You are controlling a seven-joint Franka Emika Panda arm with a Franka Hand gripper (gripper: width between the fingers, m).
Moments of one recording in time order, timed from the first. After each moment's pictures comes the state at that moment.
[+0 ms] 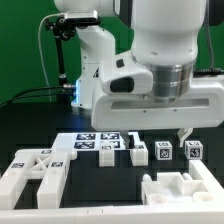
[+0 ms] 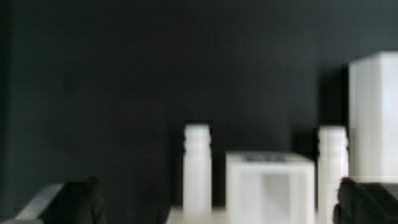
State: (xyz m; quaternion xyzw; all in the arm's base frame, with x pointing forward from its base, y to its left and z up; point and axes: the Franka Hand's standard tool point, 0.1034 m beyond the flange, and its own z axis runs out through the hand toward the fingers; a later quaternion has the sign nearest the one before) arm 0.556 0.061 0.068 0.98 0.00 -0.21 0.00
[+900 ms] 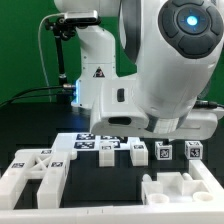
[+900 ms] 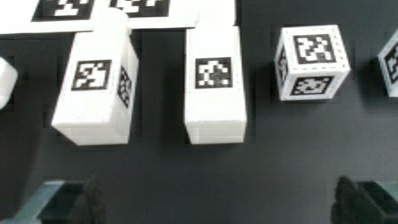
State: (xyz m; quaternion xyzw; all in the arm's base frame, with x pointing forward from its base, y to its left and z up) arm 0.505 0.060 0.053 0.92 -0.03 -0.39 0.02
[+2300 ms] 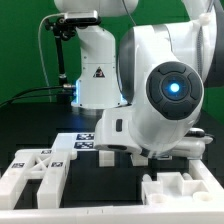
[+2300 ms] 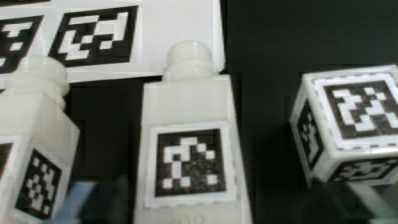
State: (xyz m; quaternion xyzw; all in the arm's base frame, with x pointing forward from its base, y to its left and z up) arm 0.457 0.066 0.012 0.90 -0.06 -0.44 0.02
